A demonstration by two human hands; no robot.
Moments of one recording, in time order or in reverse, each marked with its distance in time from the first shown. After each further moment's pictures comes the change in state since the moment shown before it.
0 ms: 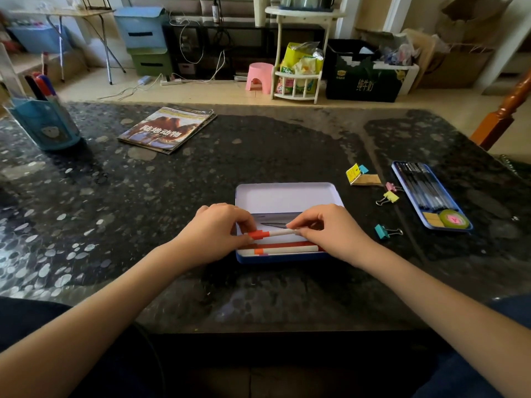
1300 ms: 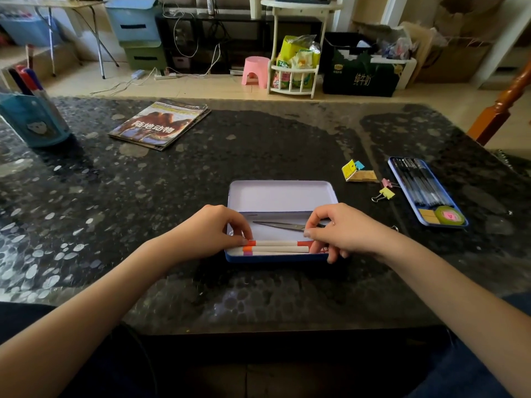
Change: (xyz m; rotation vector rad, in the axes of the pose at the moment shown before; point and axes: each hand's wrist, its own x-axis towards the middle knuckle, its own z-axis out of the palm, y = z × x) left_hand 0.005 0.001 -0.002 -0.131 -0.170 -0.037; right_hand -0.012 -0.009 -0.029 0.034 -0.219 0.325
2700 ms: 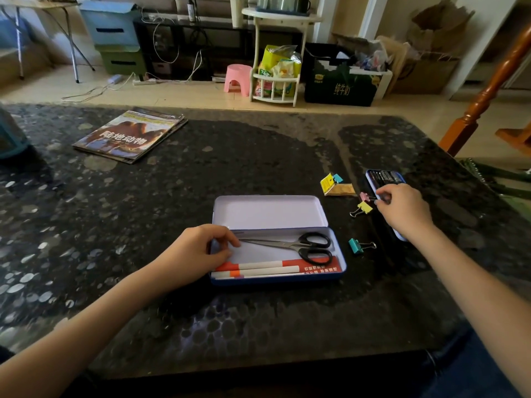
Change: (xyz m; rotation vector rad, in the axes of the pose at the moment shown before) left_hand 0.021 -0.008 0.024 -0.192 0.150 0.035; right_hand 0.069 0.132 -0.102 -0.441 0.811 0.197
